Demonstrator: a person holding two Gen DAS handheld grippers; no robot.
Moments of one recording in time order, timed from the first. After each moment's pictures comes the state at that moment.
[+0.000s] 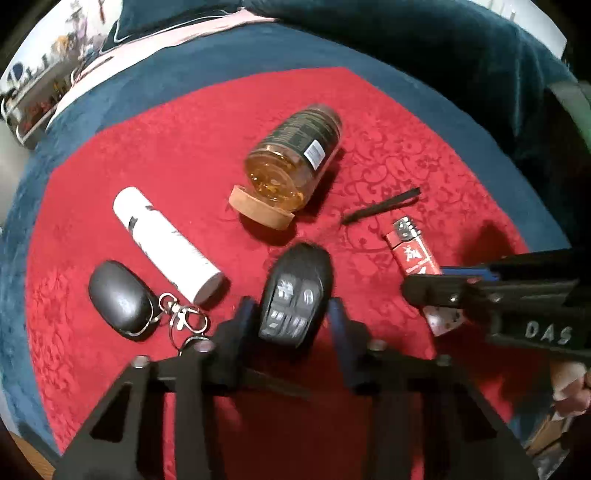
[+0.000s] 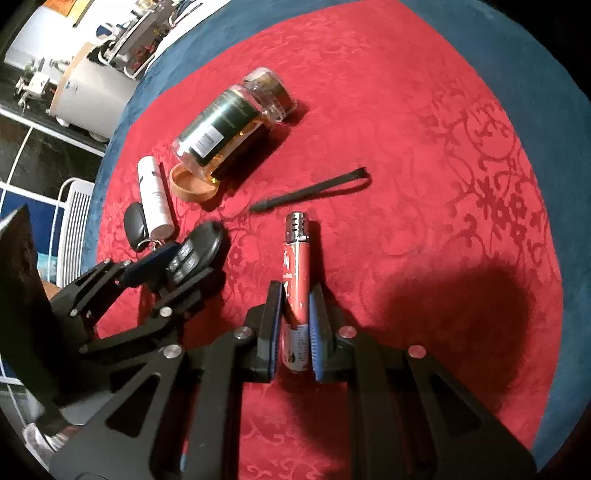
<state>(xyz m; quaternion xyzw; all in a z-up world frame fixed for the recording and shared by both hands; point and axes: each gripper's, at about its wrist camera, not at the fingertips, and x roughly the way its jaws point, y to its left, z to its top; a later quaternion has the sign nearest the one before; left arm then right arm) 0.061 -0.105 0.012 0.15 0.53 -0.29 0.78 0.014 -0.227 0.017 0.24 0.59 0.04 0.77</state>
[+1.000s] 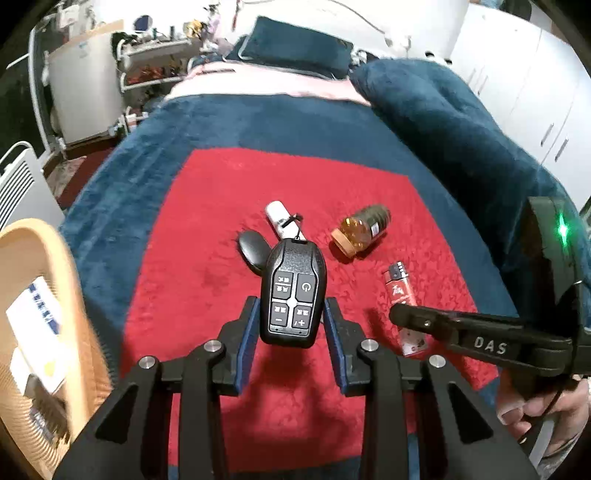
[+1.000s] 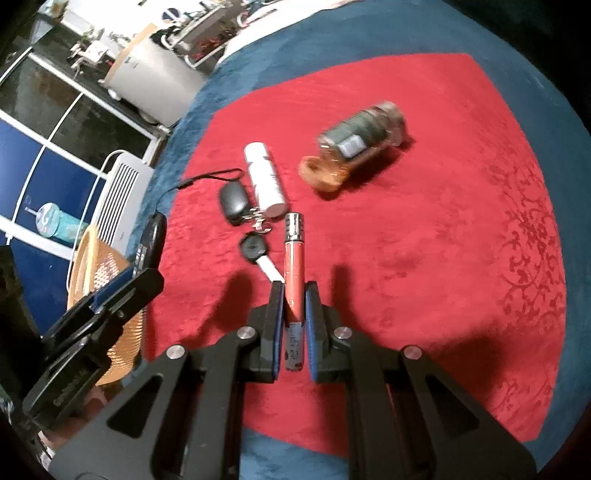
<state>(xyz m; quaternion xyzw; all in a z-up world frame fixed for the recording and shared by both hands) 0.005 0.017 0.112 -0.02 0.45 -0.16 0.88 0.004 -0.166 0.073 0.21 0.54 0.13 0.81</state>
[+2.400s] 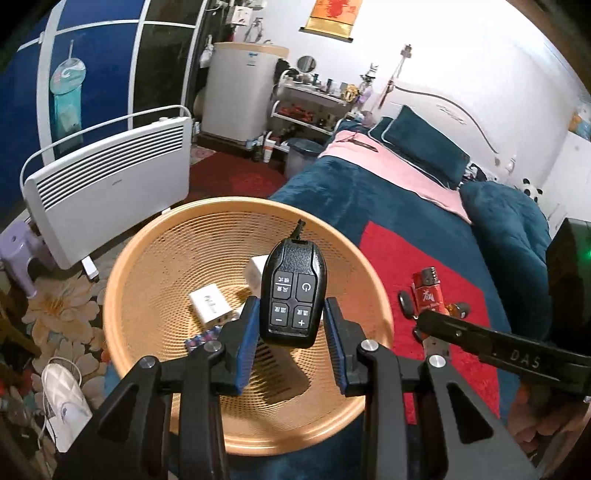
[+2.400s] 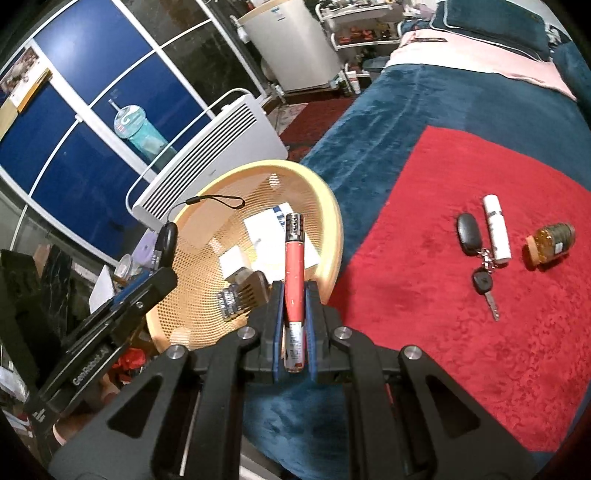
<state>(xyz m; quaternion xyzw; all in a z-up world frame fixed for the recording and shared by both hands) -0.112 0.227 0.173 -0.17 0.36 0.05 0.92 -0.021 0.035 0.159 0.07 0.49 0.31 0.81</state>
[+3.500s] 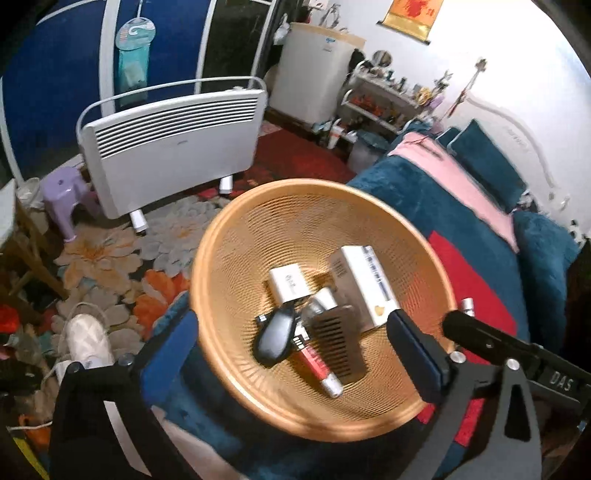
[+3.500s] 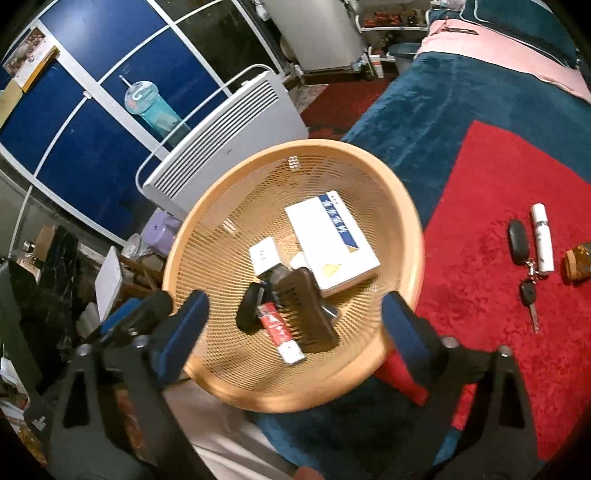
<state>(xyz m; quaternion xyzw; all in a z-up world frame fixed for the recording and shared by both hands) -0.129 0.276 0.156 -0.21 0.40 0.17 0.87 -0.019 0.089 0.152 0.05 0.52 0.33 0.79</state>
